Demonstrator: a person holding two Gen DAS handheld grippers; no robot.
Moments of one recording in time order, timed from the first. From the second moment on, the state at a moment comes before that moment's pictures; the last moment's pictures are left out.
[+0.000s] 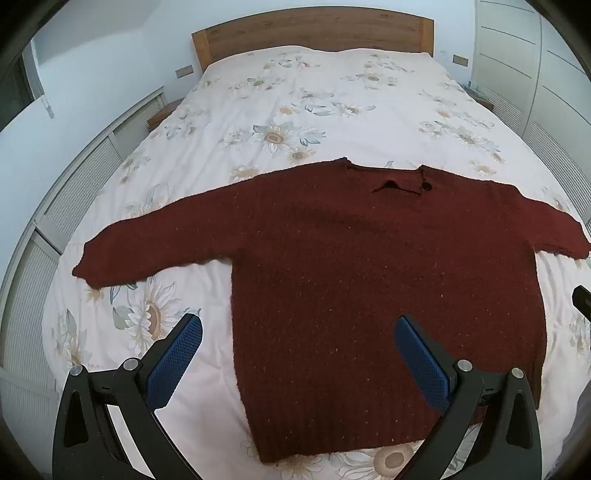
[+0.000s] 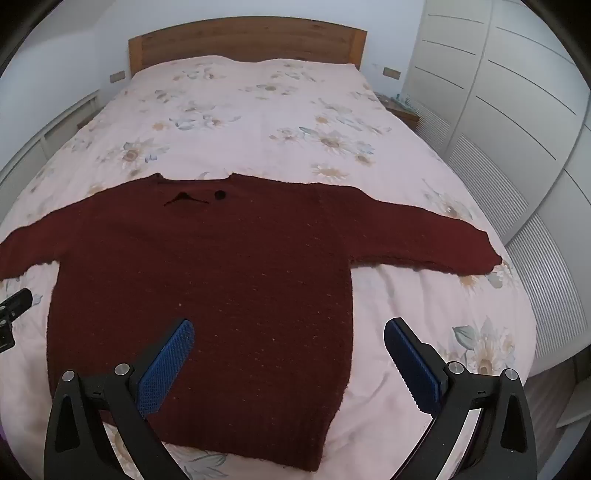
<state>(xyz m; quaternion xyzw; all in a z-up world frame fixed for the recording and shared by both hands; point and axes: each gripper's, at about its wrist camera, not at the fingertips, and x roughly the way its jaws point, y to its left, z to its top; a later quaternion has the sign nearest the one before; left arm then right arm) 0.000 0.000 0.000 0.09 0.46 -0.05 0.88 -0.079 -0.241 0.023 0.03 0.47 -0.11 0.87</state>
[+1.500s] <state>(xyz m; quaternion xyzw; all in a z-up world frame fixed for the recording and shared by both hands) 0.000 0.005 -0.015 0.10 0.48 -0.04 0.87 -0.083 -0.244 0.014 0.01 0.48 -0.13 0.87</state>
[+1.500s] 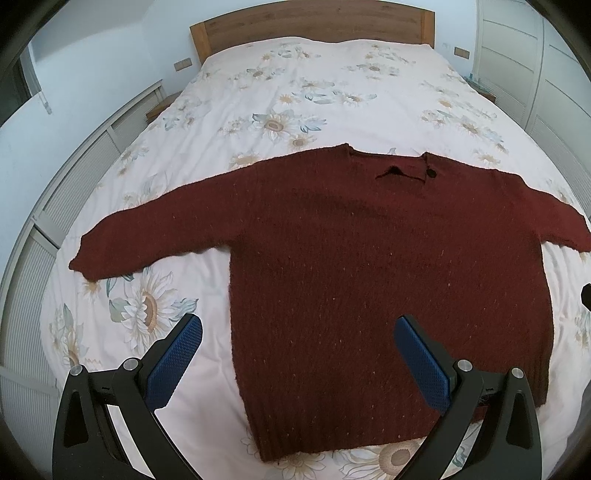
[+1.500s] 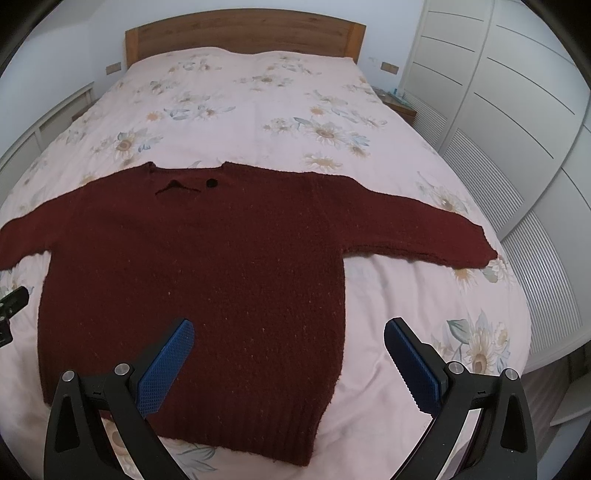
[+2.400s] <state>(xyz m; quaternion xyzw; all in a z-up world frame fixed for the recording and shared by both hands) 0.002 0.005 -0.020 0.10 0.48 -0.05 0.87 -0.081 -0.245 0.020 0.00 0.48 -0.12 0.87</state>
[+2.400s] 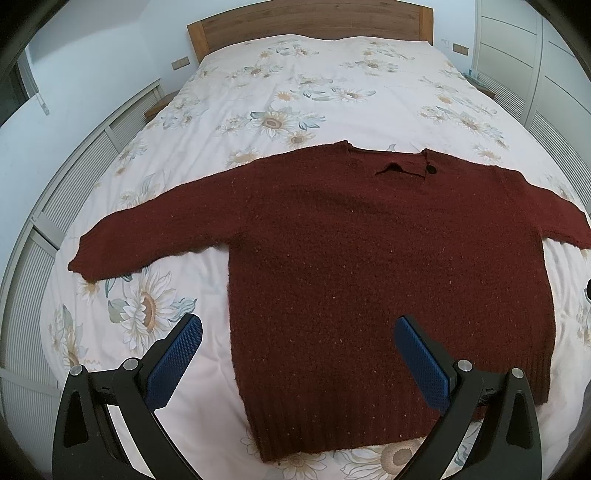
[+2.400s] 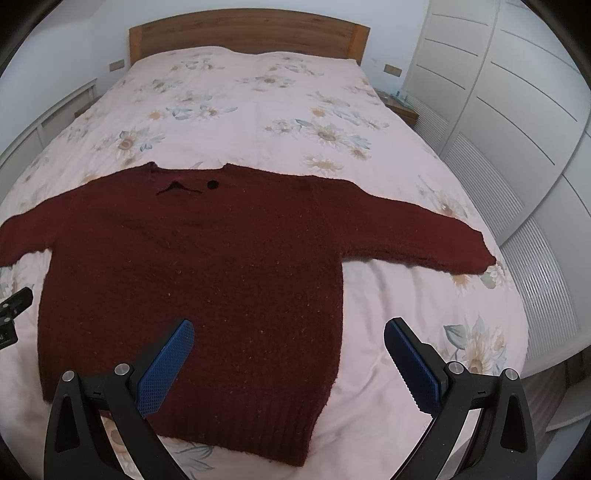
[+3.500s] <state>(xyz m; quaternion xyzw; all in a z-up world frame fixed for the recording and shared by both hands) 0.024 0.000 -0.019 0.14 0.46 -0.07 0.87 -0.070 -0.287 0.003 0.02 0.48 -0.13 0.87</state>
